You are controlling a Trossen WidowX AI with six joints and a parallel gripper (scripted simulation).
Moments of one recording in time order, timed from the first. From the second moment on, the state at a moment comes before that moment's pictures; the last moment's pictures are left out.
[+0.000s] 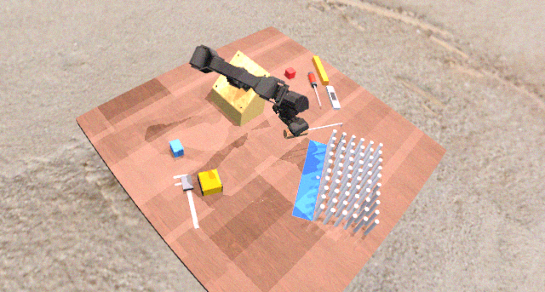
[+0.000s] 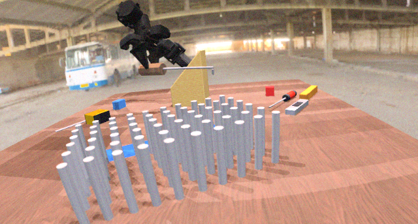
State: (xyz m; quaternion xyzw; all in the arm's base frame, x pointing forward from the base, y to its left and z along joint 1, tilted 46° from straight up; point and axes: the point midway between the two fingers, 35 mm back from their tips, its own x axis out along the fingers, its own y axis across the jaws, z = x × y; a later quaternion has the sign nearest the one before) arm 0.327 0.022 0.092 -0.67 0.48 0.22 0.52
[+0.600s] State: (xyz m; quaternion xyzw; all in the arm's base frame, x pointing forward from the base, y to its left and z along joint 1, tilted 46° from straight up) arm 0.351 0.090 0.053 -0.72 0.44 0.39 0.37
